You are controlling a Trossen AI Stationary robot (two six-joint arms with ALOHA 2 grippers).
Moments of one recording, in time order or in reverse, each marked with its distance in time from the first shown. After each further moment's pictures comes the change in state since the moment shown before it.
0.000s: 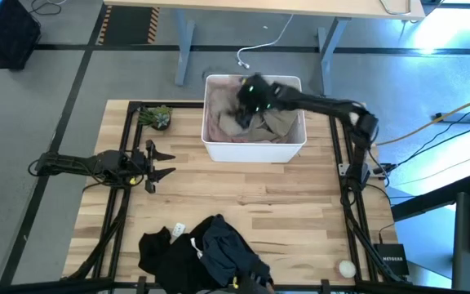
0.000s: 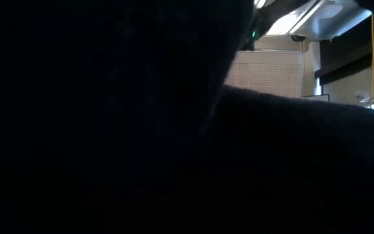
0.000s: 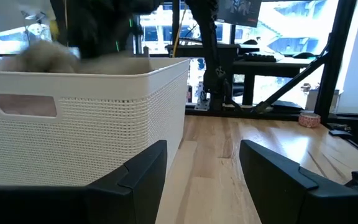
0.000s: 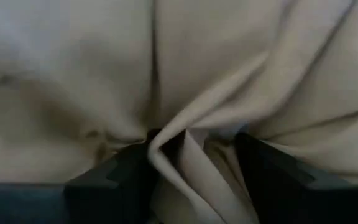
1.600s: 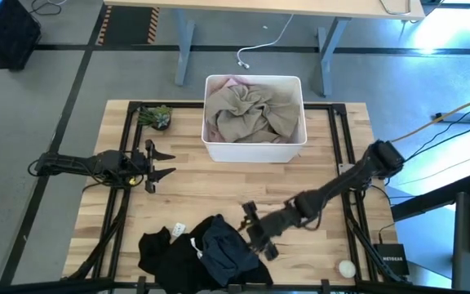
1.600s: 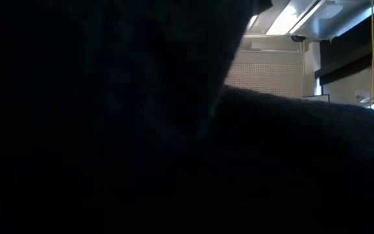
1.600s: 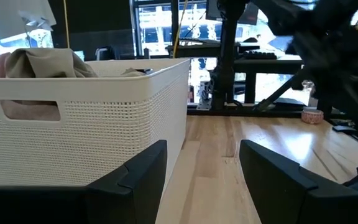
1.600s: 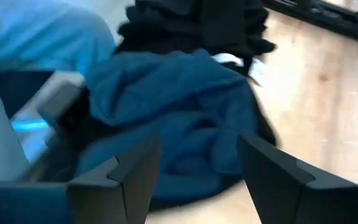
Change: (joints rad) left arm 0.000 0.000 0.000 0.000 0.000 0.034; right arm 1.042 -0.180 -0.411 0.437 0.185 -0.003
